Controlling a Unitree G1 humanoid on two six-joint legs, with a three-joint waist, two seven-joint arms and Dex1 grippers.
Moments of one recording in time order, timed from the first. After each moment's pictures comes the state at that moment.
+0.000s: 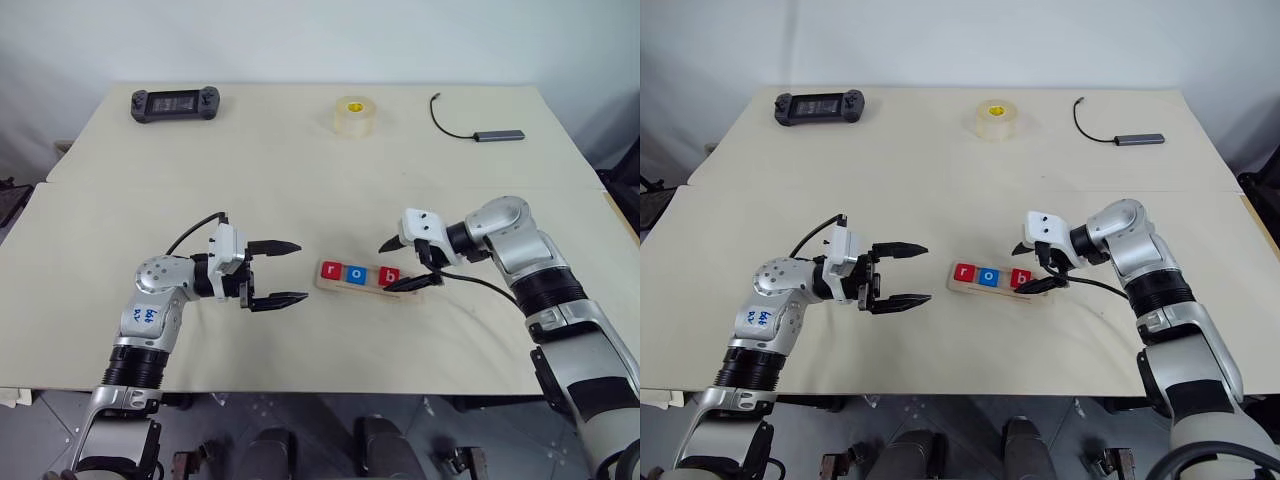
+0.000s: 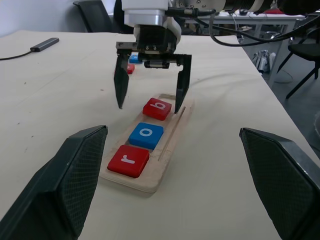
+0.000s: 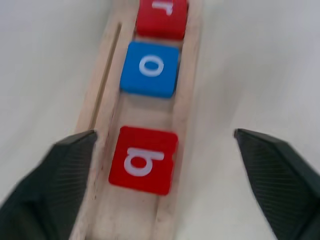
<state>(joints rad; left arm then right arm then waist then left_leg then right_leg) -0.50 0.48 0.00 0.19 -0.39 0.06 -1.24 -0.94 -0.62 0.29 0.63 -0.02 0.05 1.46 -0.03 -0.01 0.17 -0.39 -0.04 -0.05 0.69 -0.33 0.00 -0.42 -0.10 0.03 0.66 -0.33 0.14</state>
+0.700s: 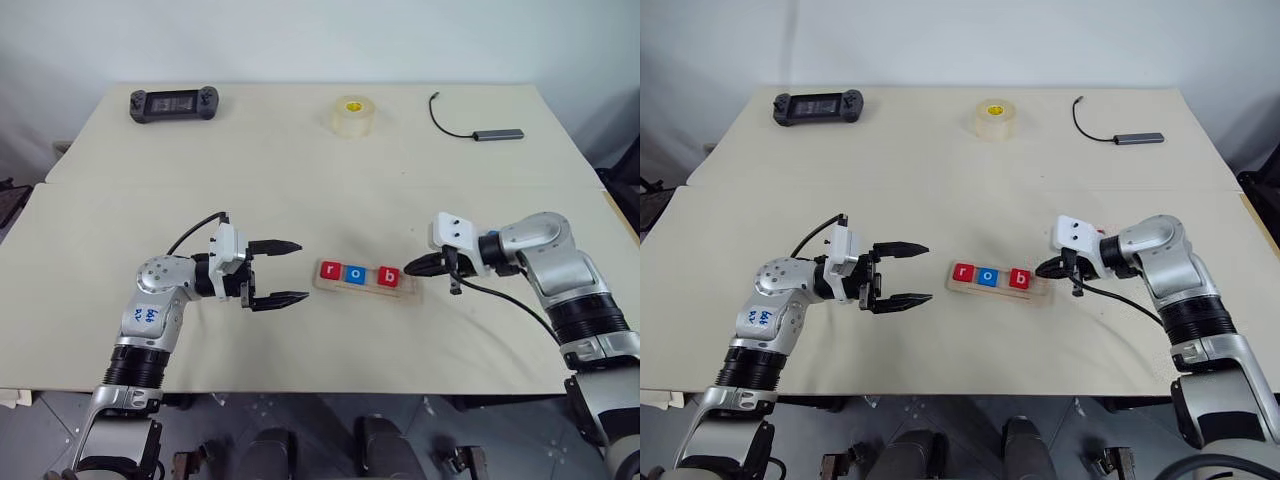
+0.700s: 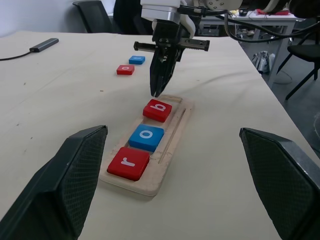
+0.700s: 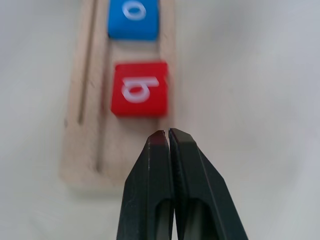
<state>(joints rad) -0.50 0.48 0.00 0.20 -0.39 0.06 -1.24 -0.76 -0.73 0.22 0.42 0.03 0.16 1.36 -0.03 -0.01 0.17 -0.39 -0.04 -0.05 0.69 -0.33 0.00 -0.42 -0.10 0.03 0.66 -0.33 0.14</state>
